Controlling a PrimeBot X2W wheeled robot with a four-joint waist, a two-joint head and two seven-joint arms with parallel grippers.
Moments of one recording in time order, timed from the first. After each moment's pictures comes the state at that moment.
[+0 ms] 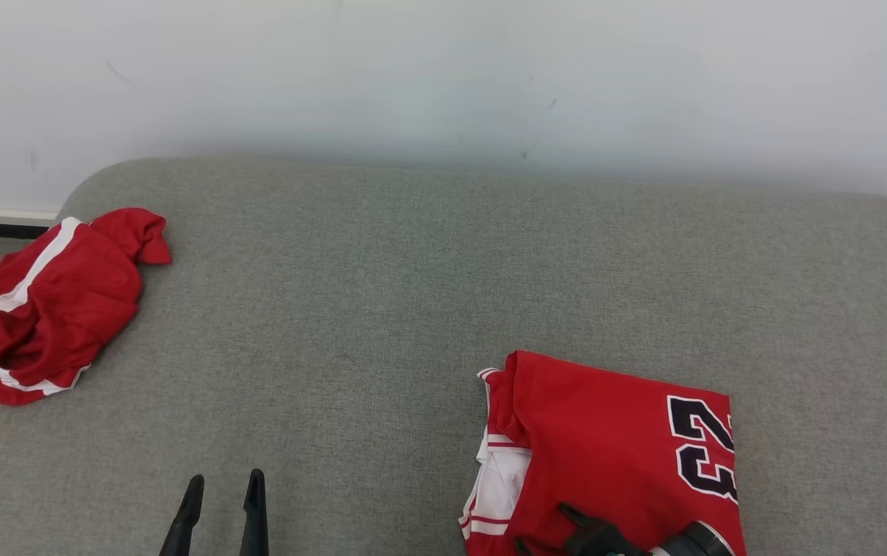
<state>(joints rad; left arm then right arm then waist) 0.12 0.05 -0.05 0.05 -0.31 -0.08 -0.26 -0.08 -0.10 0.45 0.37 -0.09 0.13 0.09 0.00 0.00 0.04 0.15</state>
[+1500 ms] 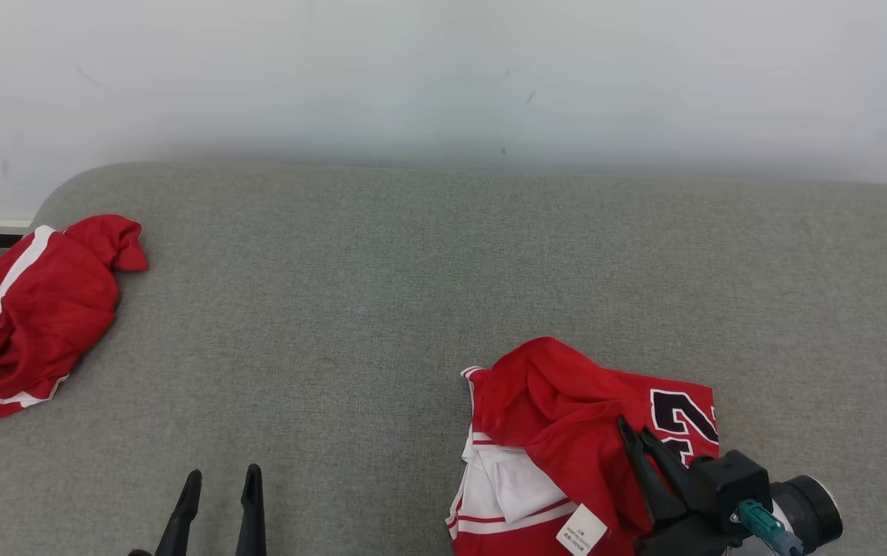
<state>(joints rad) 0.10 0.05 -0.03 0.08 -0.31 -0.10 -0.26 0.00 -0.09 0.20 0.02 0.00 0.13 0.07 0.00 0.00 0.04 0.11</state>
